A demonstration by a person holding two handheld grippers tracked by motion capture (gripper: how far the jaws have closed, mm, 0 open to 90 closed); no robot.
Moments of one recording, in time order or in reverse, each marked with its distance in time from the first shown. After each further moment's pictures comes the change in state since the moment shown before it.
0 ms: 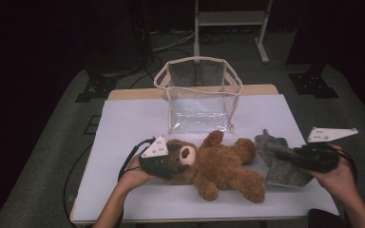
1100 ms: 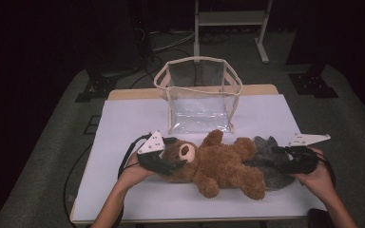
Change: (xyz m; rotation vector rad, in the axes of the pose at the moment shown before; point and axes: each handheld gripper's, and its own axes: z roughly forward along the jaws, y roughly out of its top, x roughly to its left) left arm 0.011 0.000 -0.006 -0.078 0.018 -0.013; right arm -0.030 -0.040 0.053 0.040 -0.073 0.033
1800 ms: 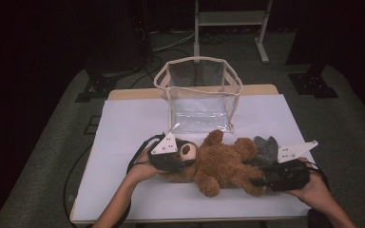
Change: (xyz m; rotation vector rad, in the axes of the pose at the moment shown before) left arm -0.005 0.009 0.028 0.059 -0.039 0.093; right arm 0.075 0.025 -0.015 0.058 0.328 -0.122
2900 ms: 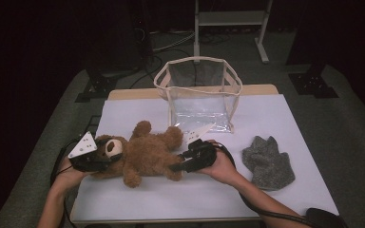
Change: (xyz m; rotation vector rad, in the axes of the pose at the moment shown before) left arm 0.050 -0.097 -0.176 0.072 0.315 -0.114; right arm 0.016 0.128 0.185 -0.018 0.222 -0.077
